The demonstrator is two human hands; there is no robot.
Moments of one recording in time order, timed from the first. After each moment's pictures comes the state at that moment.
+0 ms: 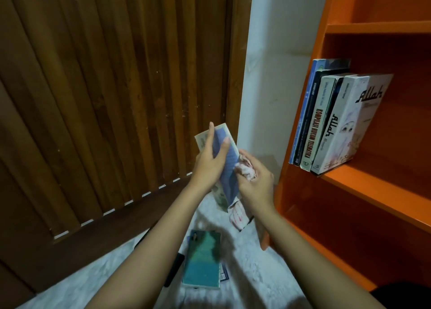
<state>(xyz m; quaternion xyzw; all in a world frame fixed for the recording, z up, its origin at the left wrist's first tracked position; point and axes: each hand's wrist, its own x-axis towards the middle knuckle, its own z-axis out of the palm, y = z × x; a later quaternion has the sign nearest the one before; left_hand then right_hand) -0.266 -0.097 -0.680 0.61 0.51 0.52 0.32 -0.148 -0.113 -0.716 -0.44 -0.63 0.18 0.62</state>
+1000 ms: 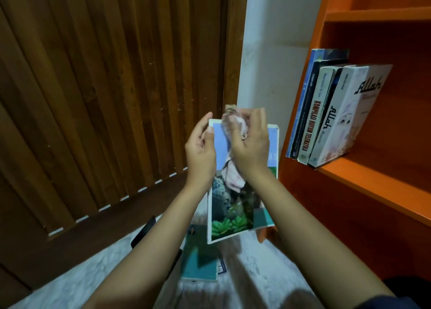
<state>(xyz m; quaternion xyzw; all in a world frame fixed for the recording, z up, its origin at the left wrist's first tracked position) -0.256 -0.116 -0.665 0.50 0.37 0.72 0.29 -0.164 -0.091 -0.656 -0.42 -0.65 0.01 0.63</state>
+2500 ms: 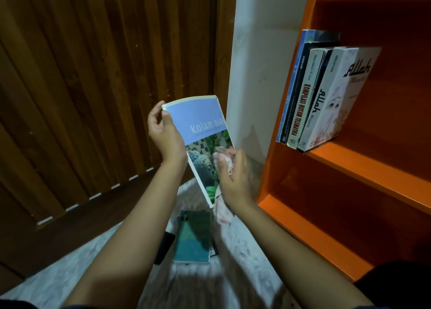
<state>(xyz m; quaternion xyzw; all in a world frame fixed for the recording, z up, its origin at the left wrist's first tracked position) -0.283 -0.081 -0.673 0.27 0.39 0.82 0.31 -0.158 -0.123 -0.758 -0.49 -0.64 0.19 0.56</state>
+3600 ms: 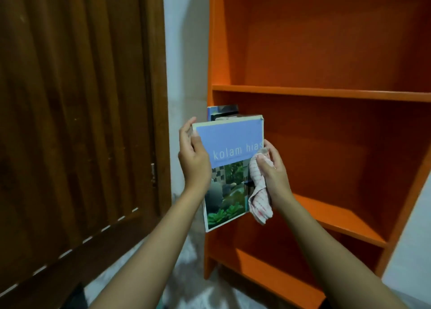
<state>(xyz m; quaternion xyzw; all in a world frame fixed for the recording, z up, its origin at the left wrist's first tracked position) -0.121 -0.164 -0.583 0.53 0.25 0.76 0.27 0.040 -0.184 -0.623 -0.46 -0.51 0.23 0.69</state>
